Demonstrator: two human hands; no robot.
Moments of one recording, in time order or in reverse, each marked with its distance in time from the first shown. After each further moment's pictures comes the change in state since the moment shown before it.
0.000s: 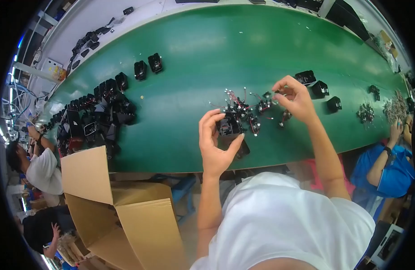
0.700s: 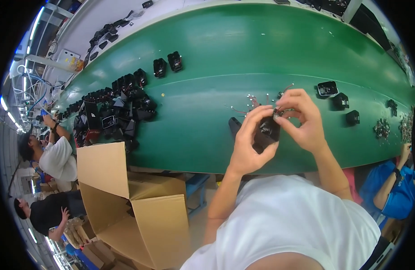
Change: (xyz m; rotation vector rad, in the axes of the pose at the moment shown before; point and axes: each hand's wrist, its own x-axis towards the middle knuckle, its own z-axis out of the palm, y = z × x) left_hand 0.047 0.011 0.020 -0.214 -0.243 0.004; right_hand 0.006 -0.069 0.051 0.210 0.055 -0.323
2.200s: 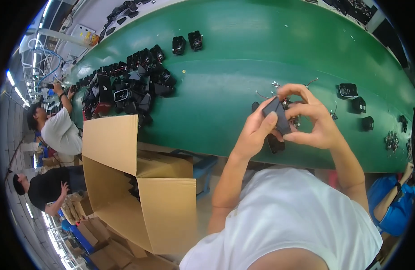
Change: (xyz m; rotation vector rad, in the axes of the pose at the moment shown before) left_hand -0.016 0.007 -0.028 -0.468 0.001 -0.289; right_hand 0.016 -0.013 0.012 -0.064 -0.469 -0.091
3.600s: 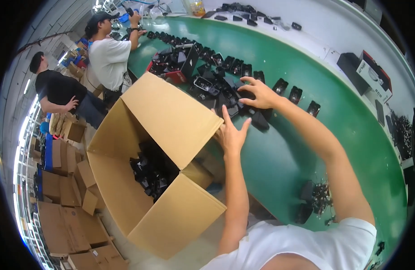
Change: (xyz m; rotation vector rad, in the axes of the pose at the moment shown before) left_hand -0.037 0.070 -0.221 1.526 1.559 -0.017; right_hand 0.378 0.107 0.214 -0.482 -0.511 -0.487
